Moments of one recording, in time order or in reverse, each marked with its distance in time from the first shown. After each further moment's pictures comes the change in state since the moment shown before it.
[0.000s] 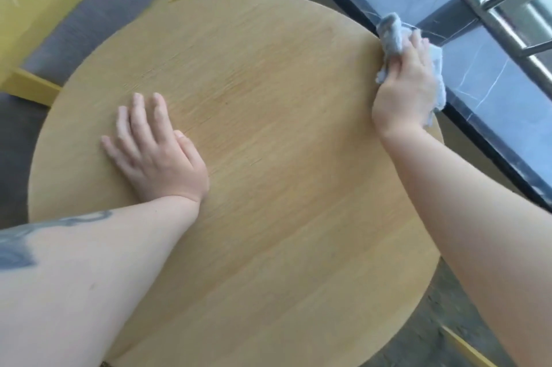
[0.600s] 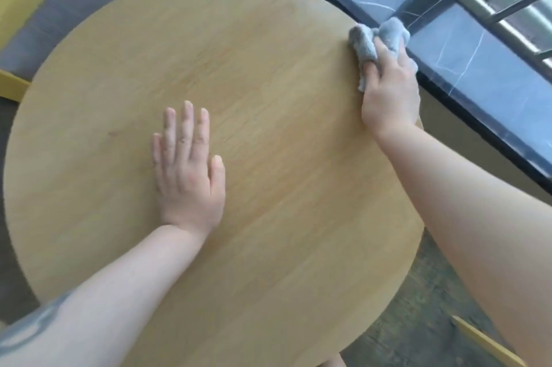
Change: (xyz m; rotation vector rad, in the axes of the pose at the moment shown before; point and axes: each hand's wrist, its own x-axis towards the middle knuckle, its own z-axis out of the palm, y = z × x) left_hand -0.065 0.024 -0.020 -0.229 -0.148 0.372; right_hand -0.031 0.047 -0.019 -0.018 -0.102 0.029
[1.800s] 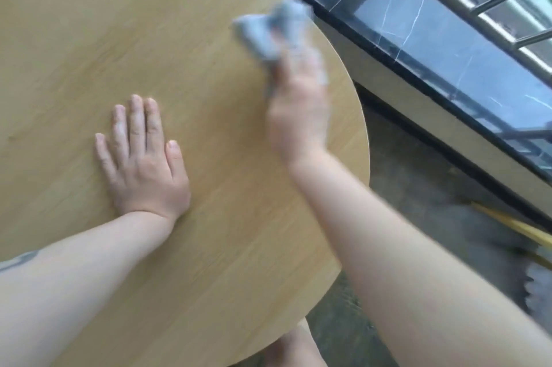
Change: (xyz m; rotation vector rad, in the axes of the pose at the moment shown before) left_hand -0.004 0.033 0.029 0.157 -0.143 -0.056; right_hand -0.065 -0.003 0.016 0.205 0.176 -0.182
